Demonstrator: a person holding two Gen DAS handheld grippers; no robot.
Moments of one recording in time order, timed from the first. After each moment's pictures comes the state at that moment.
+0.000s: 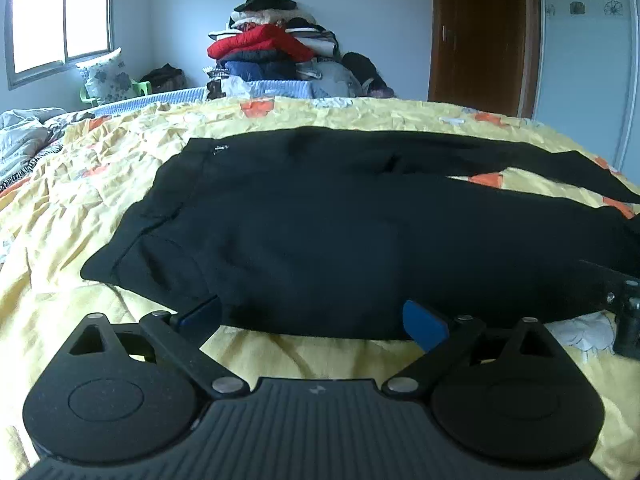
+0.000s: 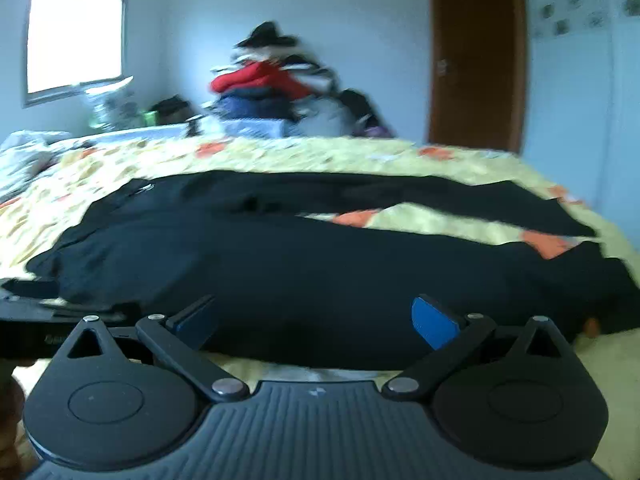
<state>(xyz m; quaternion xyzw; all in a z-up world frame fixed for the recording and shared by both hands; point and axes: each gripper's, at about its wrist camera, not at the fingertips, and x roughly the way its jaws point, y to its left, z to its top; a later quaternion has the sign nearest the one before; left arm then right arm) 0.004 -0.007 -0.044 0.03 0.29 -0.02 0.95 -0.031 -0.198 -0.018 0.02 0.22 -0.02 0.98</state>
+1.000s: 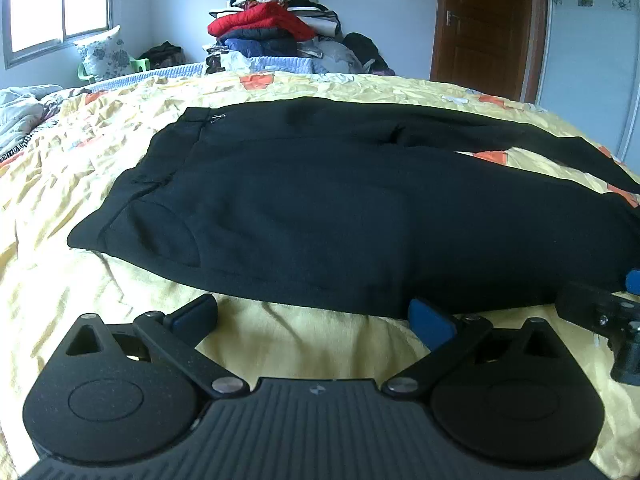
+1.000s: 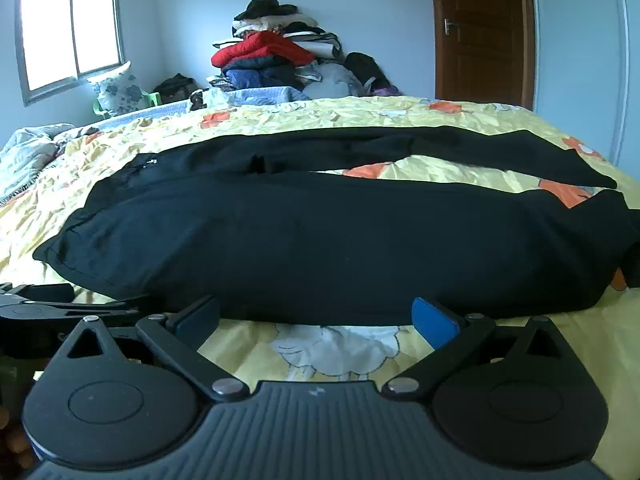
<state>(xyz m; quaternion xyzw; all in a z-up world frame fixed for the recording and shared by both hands) 0.006 -0.003 -0.062 0.02 0.32 -0.02 0.95 -0.023 -0.201 -0.034 0.04 0.27 0.03 0.96</state>
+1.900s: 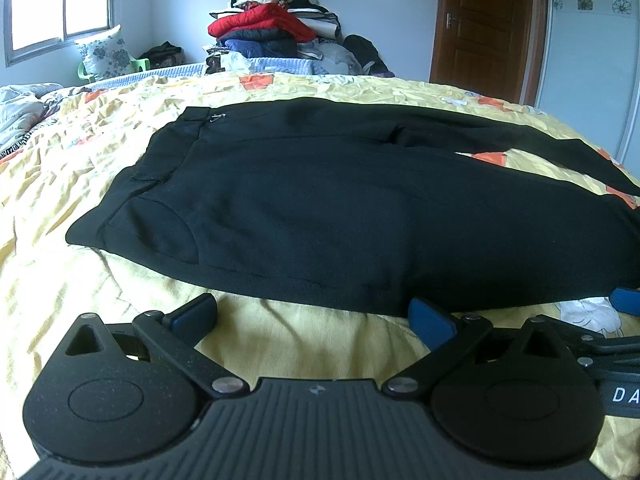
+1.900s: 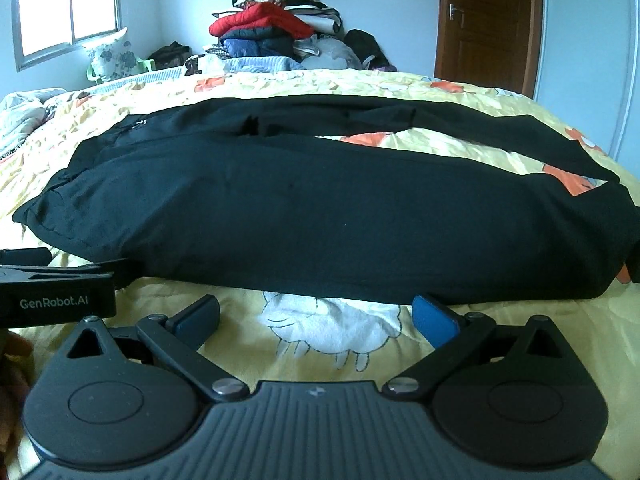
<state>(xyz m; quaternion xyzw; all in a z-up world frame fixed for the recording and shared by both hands) 0.006 -0.004 -0.064 0.01 0.32 -0.02 0.95 -0.011 -0.197 -0.051 0.01 0.30 0.02 0.95</state>
